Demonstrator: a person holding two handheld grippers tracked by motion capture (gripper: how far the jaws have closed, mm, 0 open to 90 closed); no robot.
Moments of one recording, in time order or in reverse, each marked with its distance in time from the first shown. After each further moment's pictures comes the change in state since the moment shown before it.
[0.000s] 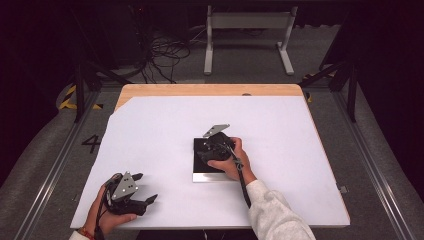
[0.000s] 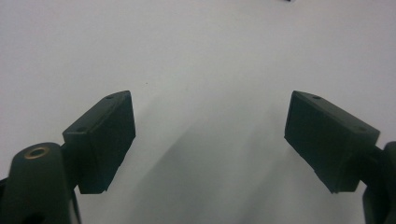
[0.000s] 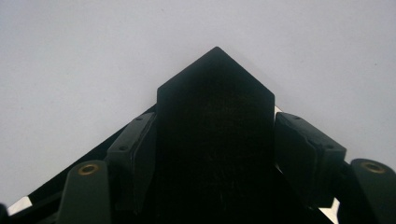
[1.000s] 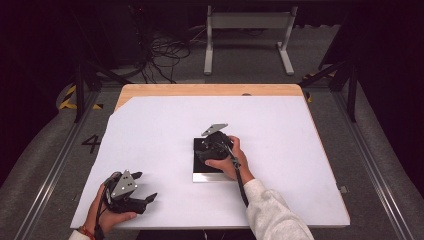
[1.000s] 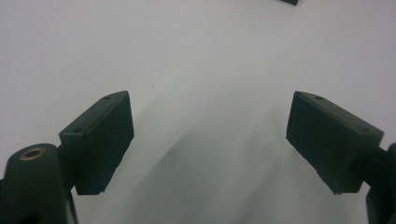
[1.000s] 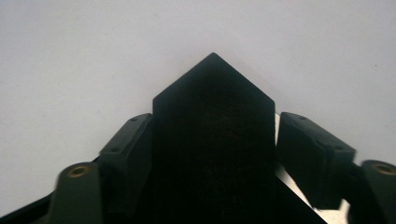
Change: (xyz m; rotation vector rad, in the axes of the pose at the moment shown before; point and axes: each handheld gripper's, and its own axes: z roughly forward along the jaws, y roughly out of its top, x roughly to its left) left arm 0.003 0.001 0.001 -0.010 0.000 -0.014; right arm 0.002 0.004 0.006 -0.003 -0.018 0.021
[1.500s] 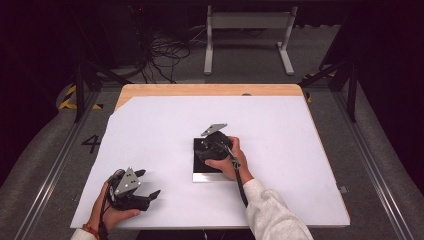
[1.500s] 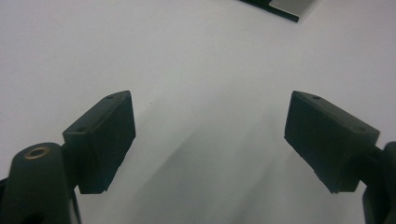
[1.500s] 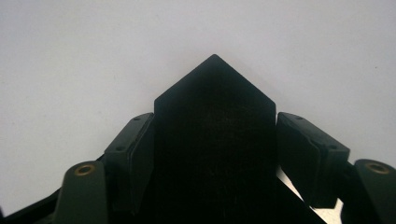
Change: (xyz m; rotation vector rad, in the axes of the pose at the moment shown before) left arm 0.002 0.012 0.011 -0.012 0.005 -0.018; right arm 0.000 0.001 0.000 0.003 -0.003 0.000
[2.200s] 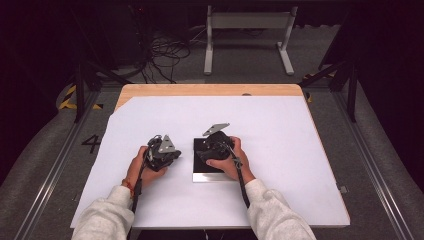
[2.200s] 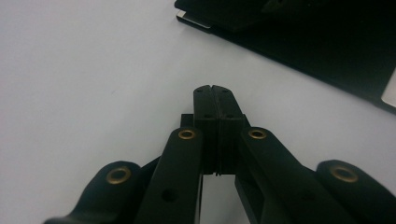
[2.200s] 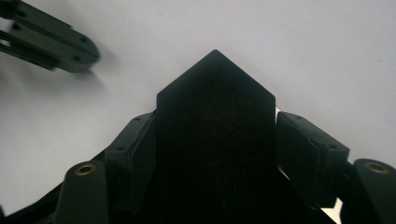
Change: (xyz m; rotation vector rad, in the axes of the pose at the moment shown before) left arm 0.032 0.085 0.099 0.144 -0.026 0.122; right arm -0.003 -0.002 -0.004 0.005 0.028 0.015
